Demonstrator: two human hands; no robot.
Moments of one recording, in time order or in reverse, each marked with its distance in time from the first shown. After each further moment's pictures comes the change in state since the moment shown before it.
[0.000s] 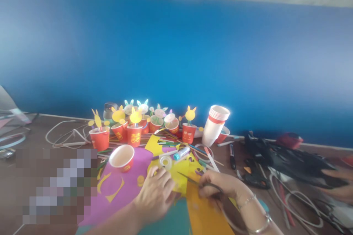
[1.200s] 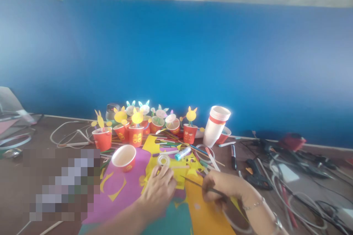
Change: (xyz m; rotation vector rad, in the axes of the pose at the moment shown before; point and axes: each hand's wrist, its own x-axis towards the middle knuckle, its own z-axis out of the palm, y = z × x) left_hand 0.003 -0.001 0.007 0.129 -0.131 -0.013; right_hand -0.011 -0.010 -0.001 -0.213 0.101 0.075
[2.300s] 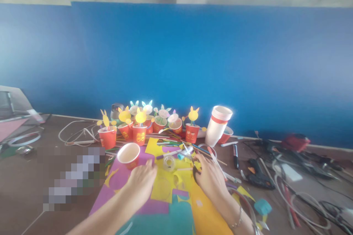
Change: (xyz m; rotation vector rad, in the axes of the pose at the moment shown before) left_hand -0.004 -0.030 -0.056 -0.031 -0.533 -0.483; right_hand 0.030 -0.025 0.048 -0.483 1.056 -0.186
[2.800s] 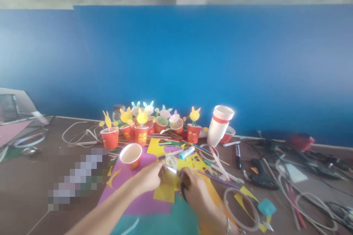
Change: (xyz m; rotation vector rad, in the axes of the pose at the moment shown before) left_hand 0.028 -0.015 0.020 -0.475 -0.098 0.075; right_hand -0.027 -0.023 0.047 0.370 -0.074 -0.092
